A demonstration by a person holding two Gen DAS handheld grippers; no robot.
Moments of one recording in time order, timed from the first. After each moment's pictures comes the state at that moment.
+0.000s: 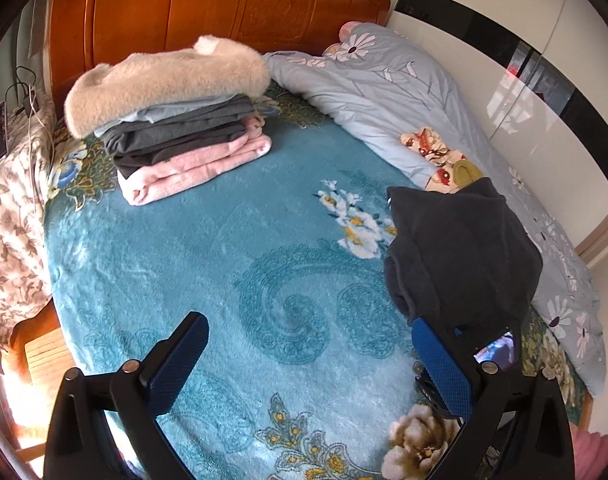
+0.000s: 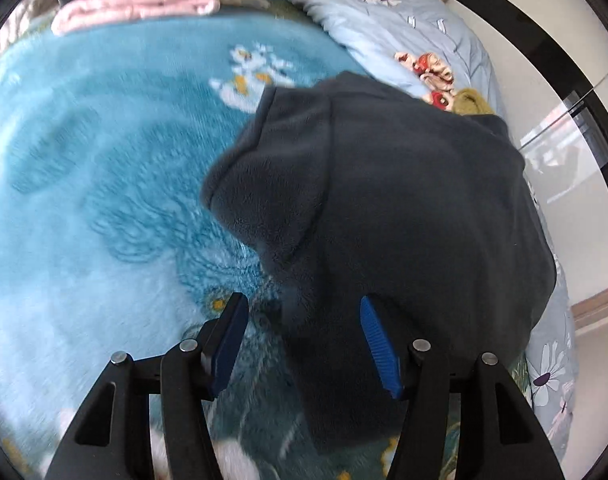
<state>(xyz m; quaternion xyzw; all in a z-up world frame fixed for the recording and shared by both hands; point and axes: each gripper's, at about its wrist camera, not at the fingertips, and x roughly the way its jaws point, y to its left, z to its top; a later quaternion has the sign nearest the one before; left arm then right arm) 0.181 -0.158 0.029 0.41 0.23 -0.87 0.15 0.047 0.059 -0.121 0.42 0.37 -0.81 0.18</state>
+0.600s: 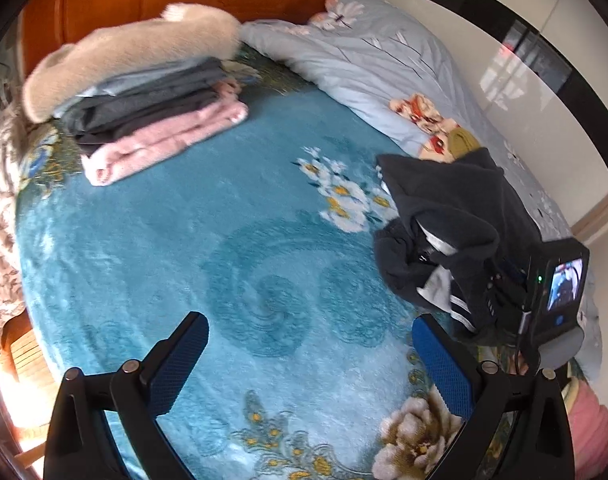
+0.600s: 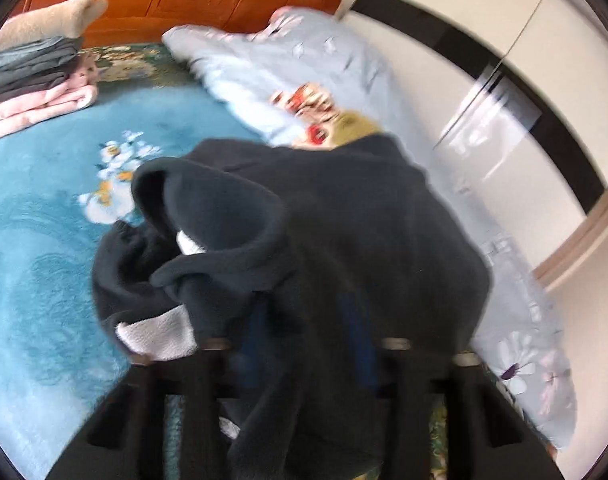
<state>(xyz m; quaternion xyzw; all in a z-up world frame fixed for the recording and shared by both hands) 0.140 -0.143 -0.002 0.46 0.23 -0.85 0.10 -0.035 0.106 -0.036 0.34 0.29 -0.89 0.08</state>
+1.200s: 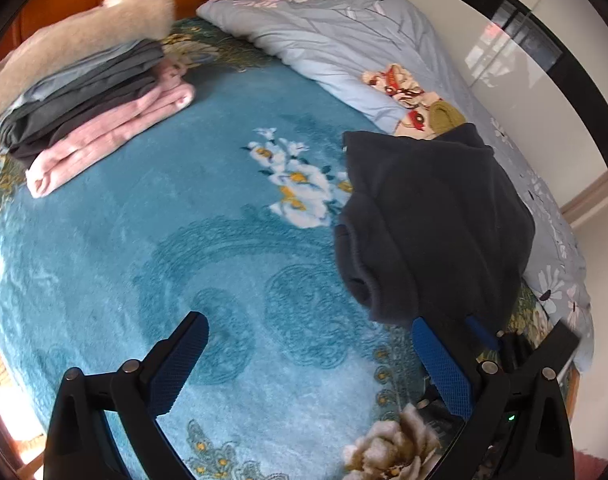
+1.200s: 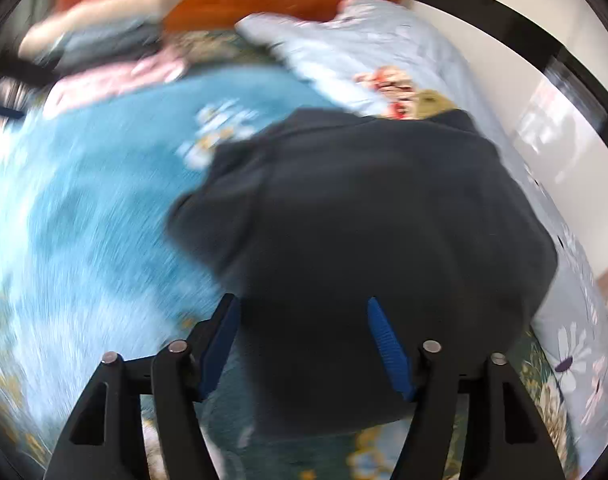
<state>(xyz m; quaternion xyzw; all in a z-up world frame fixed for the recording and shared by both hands) 0.081 -0.120 -0.021 0.49 0.24 -0.84 0.08 0.026 0.094 -0.080 0.39 0.28 -0.85 0.22</state>
